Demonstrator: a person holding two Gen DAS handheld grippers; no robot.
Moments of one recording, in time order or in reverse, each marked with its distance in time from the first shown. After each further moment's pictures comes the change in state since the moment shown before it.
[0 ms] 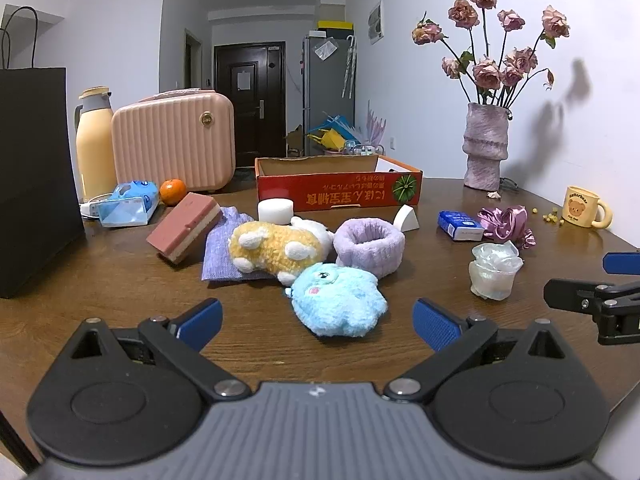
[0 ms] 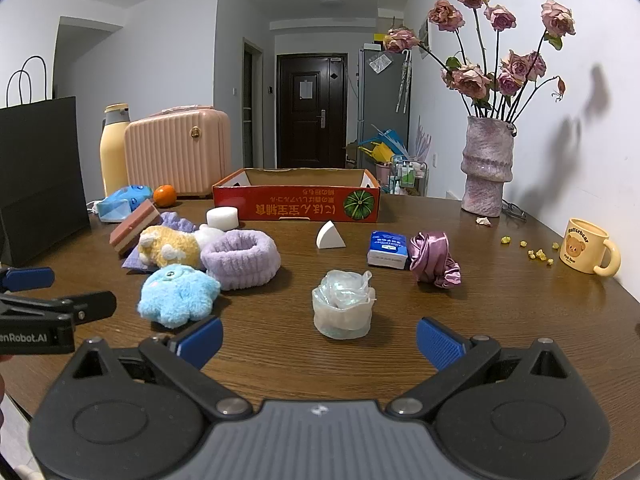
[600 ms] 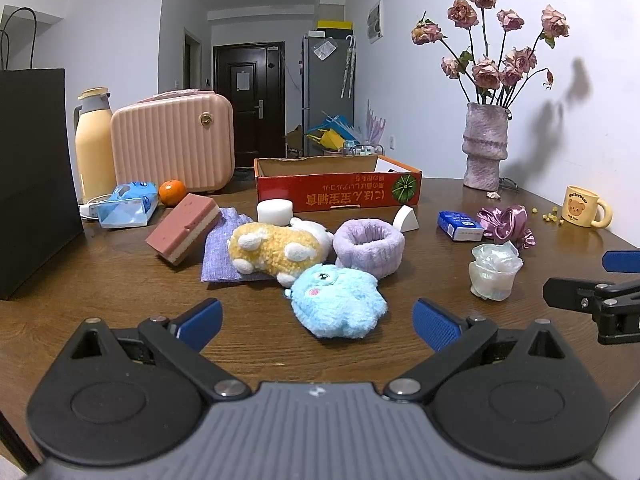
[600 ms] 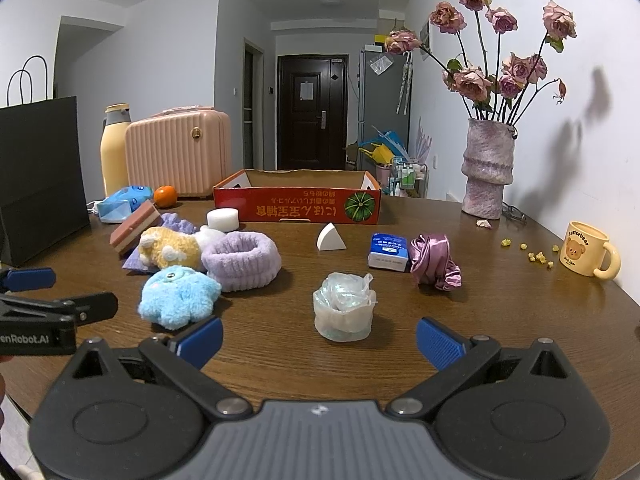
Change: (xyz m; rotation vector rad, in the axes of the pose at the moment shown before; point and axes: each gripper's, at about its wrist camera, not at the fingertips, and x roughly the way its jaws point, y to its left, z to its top) left arm 0.001 0.000 0.000 0.003 0.000 0.000; right arm 0.001 0.001 0.002 -0.003 -0.001 0.000
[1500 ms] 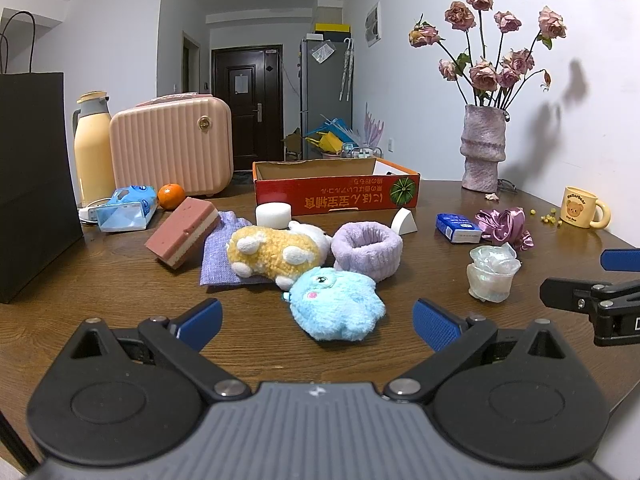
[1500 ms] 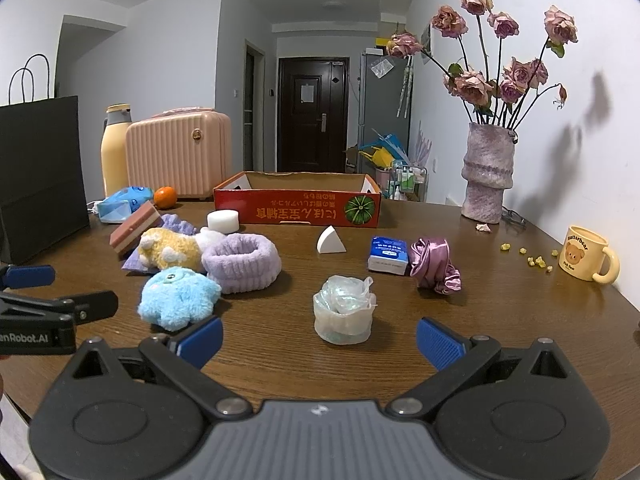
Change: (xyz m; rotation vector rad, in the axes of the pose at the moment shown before) left arm -0.001 -0.002 0.003 0.004 -0.008 -0.003; right arm 0.000 0.000 0.001 -0.012 -0.009 -0.004
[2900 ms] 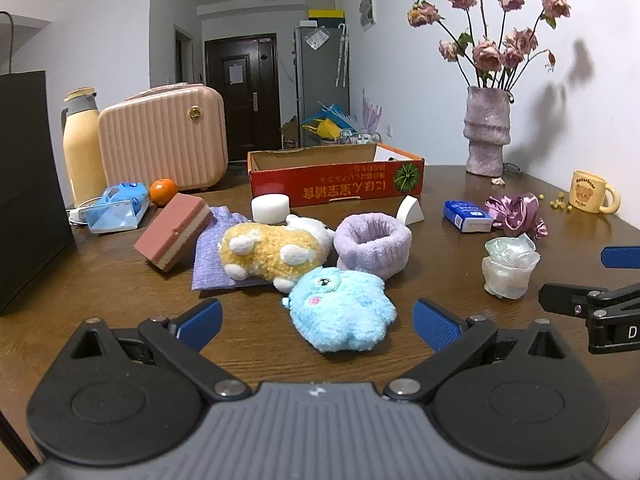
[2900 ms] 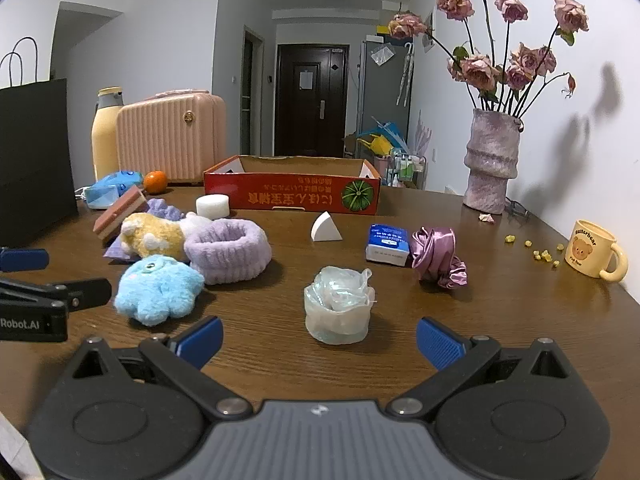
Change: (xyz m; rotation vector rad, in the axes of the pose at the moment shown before) left arm 0.034 -0.001 0.007 0.042 0.046 0.001; right arm 0.033 -0.005 0.000 -0.014 0.043 -0.011
